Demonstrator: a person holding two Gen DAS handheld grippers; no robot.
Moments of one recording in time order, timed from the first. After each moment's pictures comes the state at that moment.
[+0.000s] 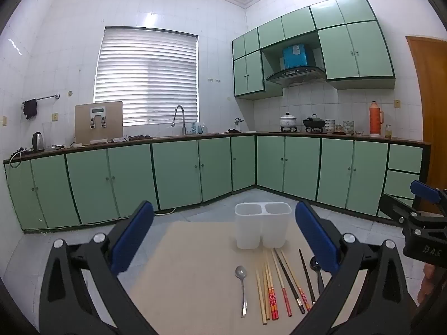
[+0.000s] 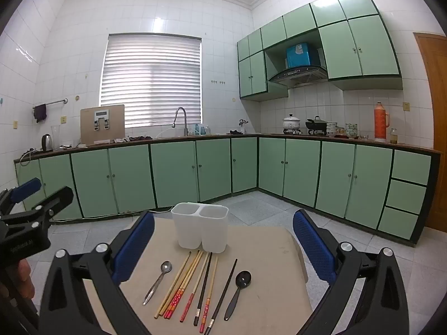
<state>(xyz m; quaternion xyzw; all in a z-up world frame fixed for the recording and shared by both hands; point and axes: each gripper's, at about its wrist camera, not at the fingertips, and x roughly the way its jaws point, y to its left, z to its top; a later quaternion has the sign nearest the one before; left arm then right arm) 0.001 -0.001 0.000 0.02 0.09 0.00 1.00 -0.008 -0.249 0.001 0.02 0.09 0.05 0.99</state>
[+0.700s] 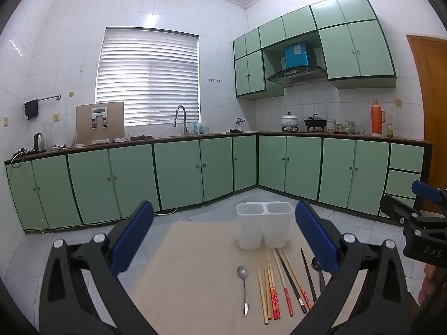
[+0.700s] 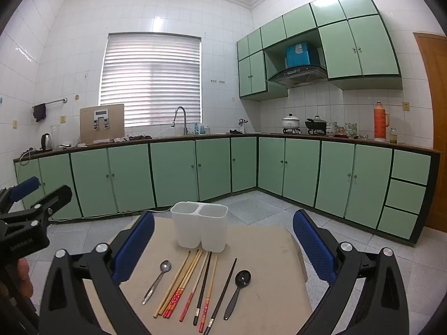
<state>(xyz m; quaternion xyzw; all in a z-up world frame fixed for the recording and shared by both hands) 0.001 0.004 -0.004 0.02 0.07 0.01 1.00 -0.008 -0.248 0.001 0.02 0.09 0.05 0.99</state>
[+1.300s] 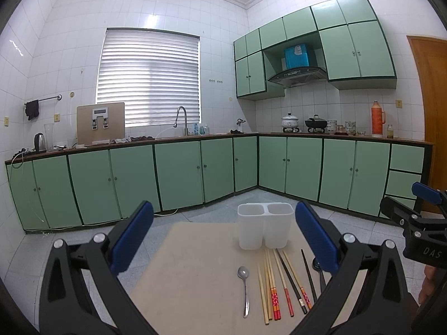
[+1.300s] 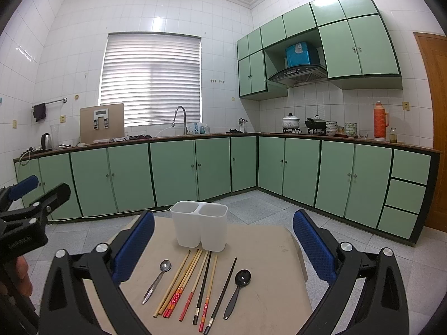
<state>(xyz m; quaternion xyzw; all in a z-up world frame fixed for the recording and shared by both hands) 0.003 0.004 -0.011 0.02 0.07 0.01 1.00 -0.008 -0.249 0.001 0.02 0.10 0.05 0.99</state>
